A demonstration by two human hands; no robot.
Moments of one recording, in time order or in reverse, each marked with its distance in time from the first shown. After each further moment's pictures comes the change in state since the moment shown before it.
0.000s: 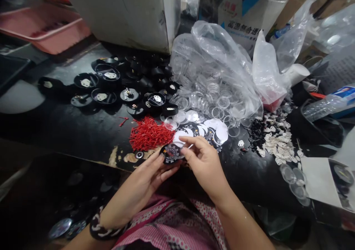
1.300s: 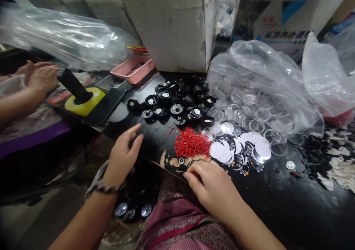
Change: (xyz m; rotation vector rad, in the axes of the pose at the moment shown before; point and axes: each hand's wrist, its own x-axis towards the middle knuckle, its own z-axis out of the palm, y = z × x) left_hand -0.017 0.117 -0.121 1.292 0.671 0.765; right_hand 0.000 -0.016 0.040 -0.301 -0.398 -0.260
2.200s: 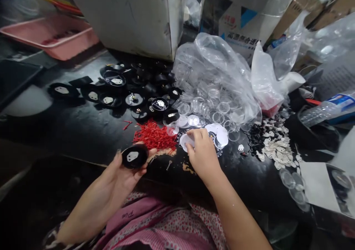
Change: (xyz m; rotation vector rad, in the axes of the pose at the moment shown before) left_hand -0.067 0.075 0.061 -1.266 -0.343 -0.913; right_hand 0.007 0.058 -0.032 -0.348 0.359 0.219
